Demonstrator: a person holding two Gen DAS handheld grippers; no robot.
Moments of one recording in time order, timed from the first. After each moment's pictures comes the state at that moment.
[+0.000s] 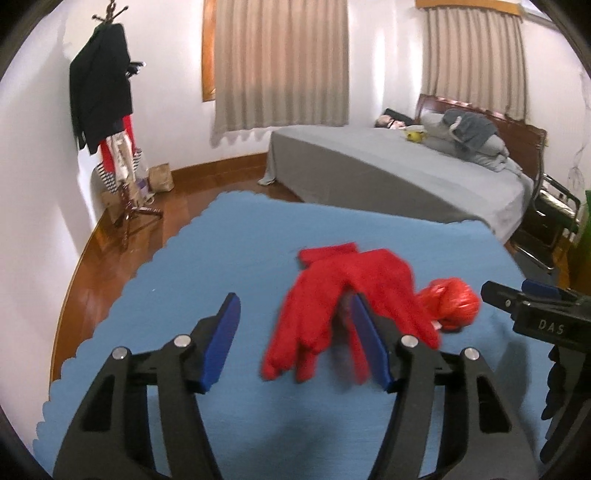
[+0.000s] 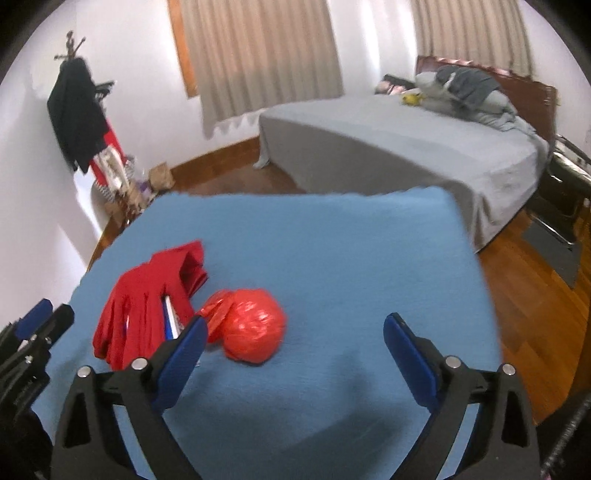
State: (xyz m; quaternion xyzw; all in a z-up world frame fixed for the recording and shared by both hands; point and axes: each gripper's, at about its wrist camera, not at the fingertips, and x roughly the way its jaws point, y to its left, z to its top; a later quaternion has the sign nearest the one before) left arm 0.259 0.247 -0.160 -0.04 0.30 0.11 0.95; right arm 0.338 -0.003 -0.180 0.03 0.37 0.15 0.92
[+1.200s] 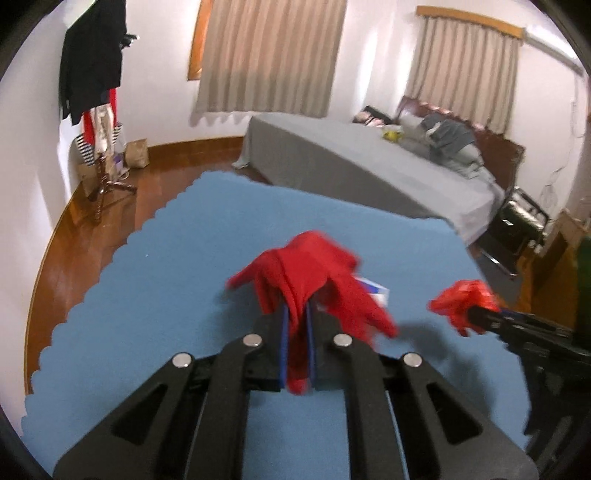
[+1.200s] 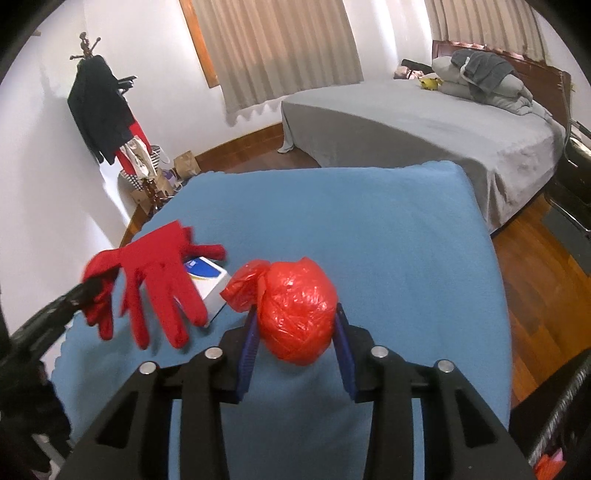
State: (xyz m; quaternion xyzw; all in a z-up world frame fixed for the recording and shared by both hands) left arm 0.204 0.255 -0.143 -0.10 0.31 0.03 0.94; right arm 0.278 -0.015 -0.167 0.05 0.39 0.19 0.90
